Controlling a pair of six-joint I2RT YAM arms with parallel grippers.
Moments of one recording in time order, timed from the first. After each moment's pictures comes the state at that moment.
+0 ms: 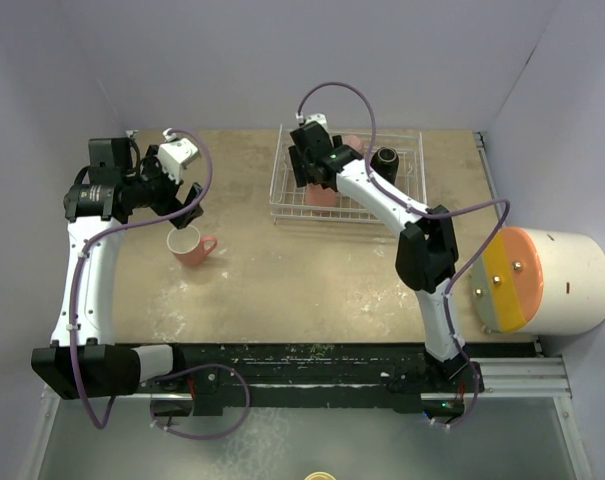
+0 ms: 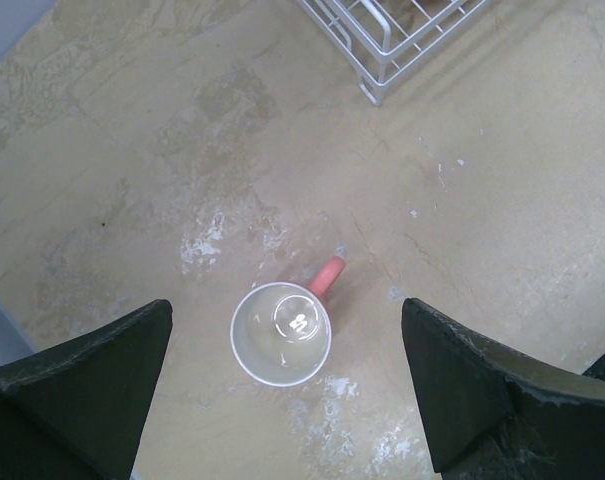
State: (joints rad) left arm 0.08 1.25 1.43 -0.95 0.55 0.63; right arm 0.63 2.14 1.99 -0.67 0.50 0.22
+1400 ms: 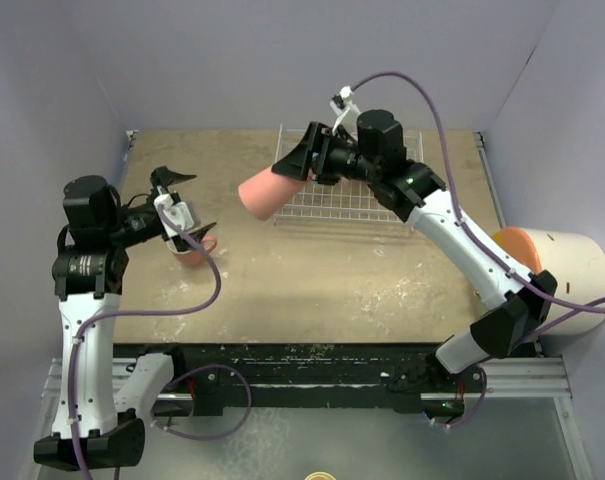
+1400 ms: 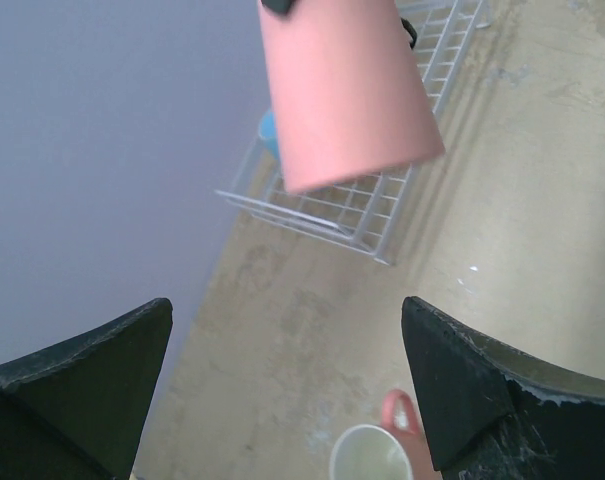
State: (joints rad) left arm 0.08 0.89 1.20 -0.69 0.96 0.90; right arm 0.62 1.53 1.67 -0.42 -0.30 0.68
